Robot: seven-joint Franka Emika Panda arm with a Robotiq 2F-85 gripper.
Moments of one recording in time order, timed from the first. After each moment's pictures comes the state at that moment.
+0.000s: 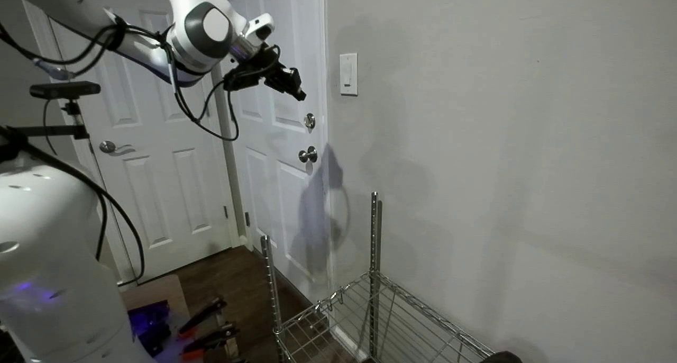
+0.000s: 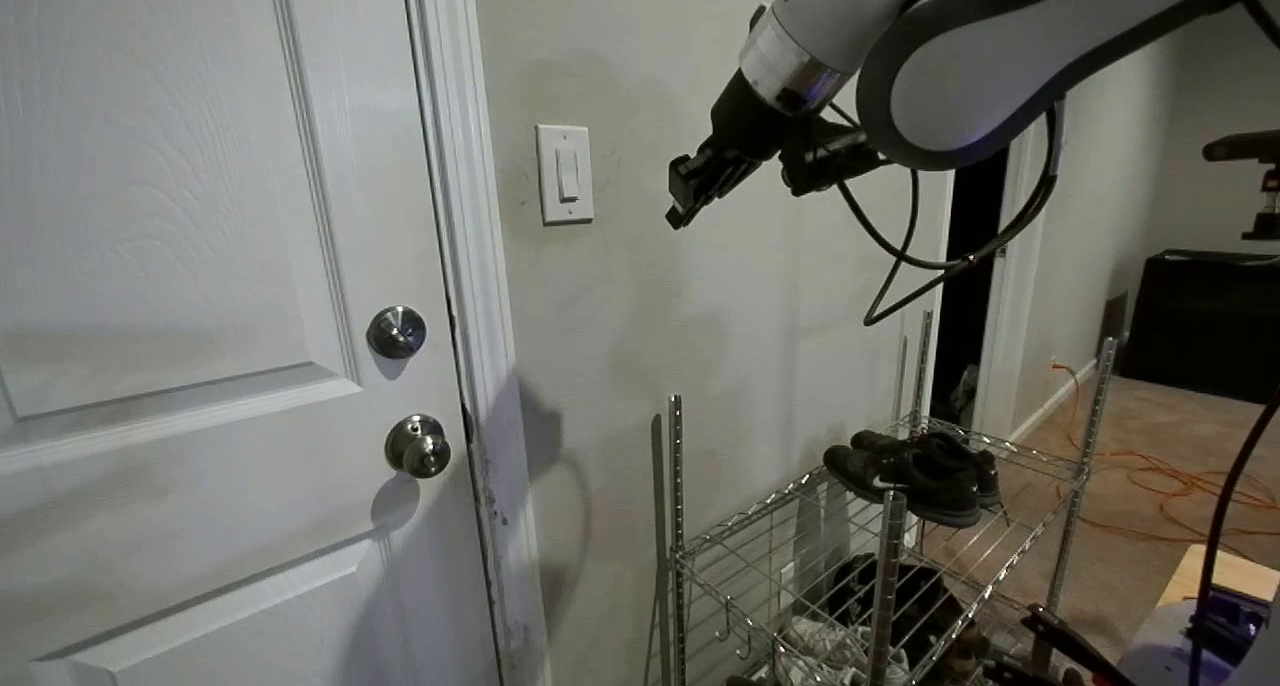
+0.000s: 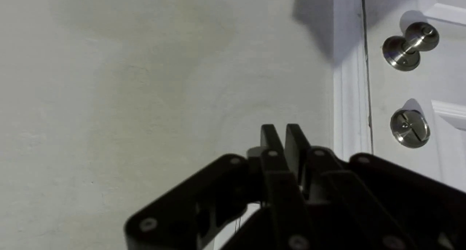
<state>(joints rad) -0.14 -0.54 0.58 -2.47 -0.12 2.82 0.37</state>
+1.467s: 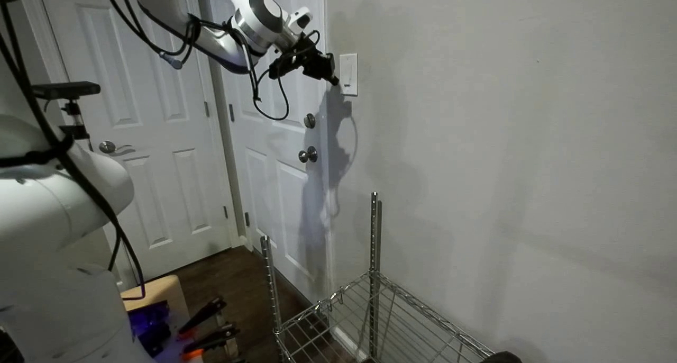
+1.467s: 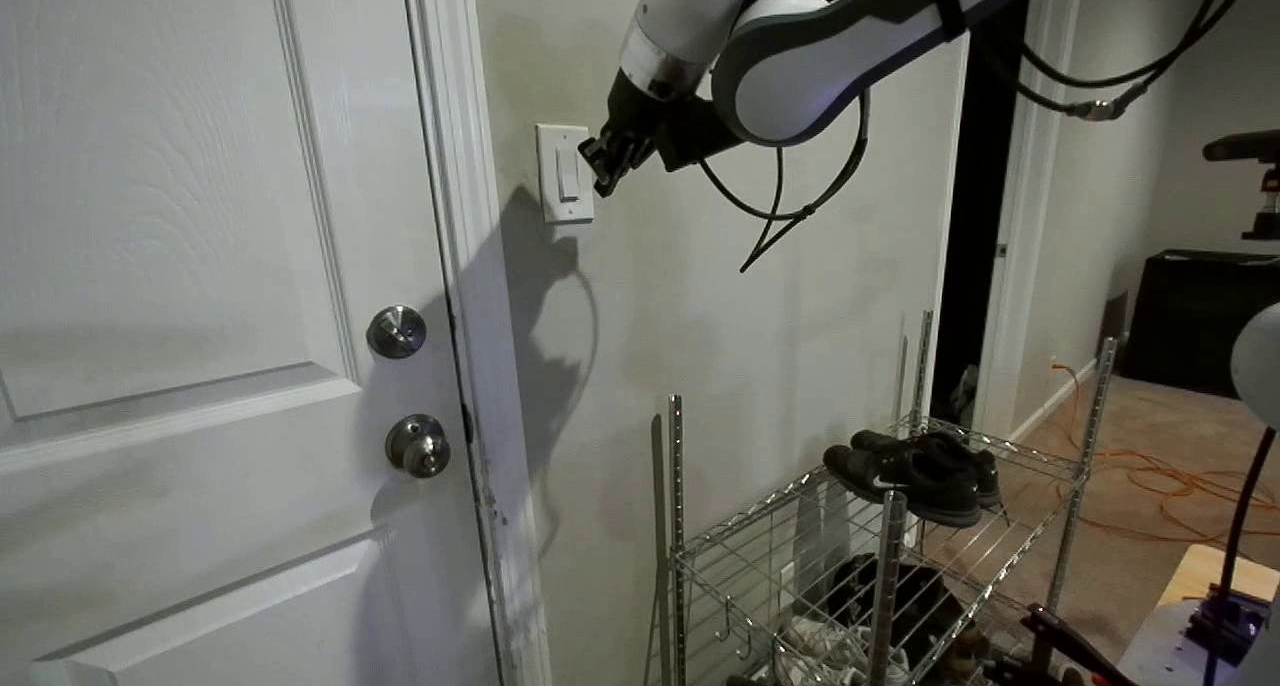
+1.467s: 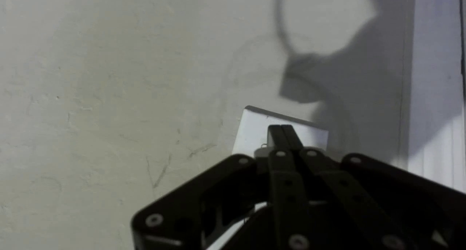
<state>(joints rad) -0.75 -0.18 1.13 -1.98 -0.54 2.67 0.58</state>
